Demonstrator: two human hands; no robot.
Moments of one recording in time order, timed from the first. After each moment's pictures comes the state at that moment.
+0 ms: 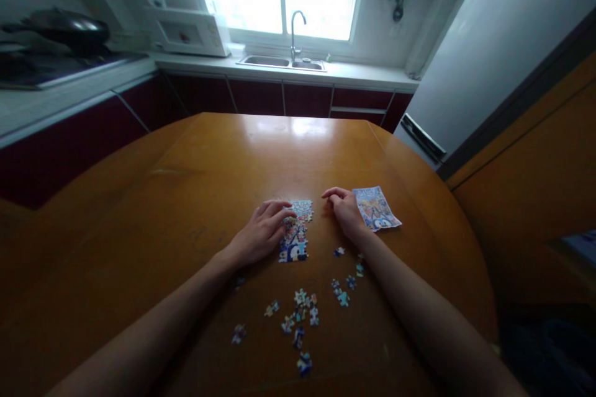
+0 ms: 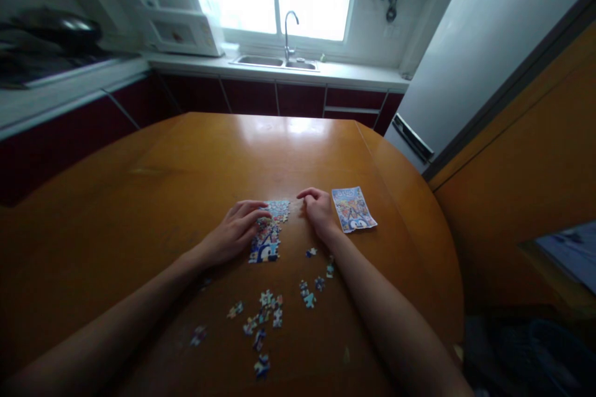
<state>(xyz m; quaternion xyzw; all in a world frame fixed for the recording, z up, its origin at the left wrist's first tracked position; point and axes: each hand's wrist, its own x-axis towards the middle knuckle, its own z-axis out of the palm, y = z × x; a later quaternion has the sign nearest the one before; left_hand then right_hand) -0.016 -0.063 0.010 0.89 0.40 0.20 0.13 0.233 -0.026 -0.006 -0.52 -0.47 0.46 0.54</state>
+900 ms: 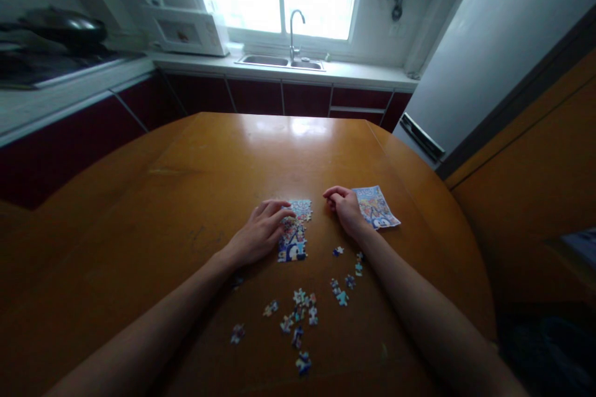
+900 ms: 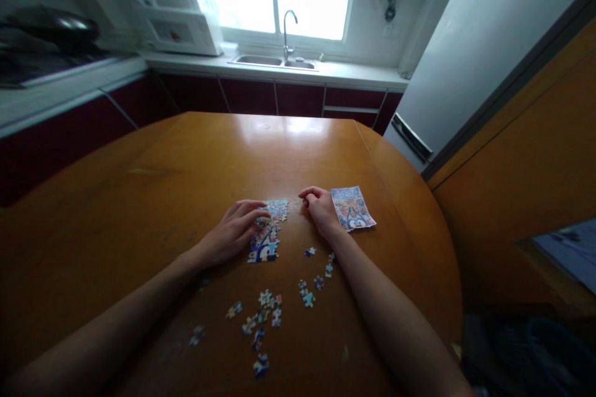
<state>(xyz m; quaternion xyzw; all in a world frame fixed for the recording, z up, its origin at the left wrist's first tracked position) -0.016 -0.063 0.010 0.89 0.40 0.20 0.13 0.243 -0.018 -0.017 -0.49 -0.45 0.51 0.55</state>
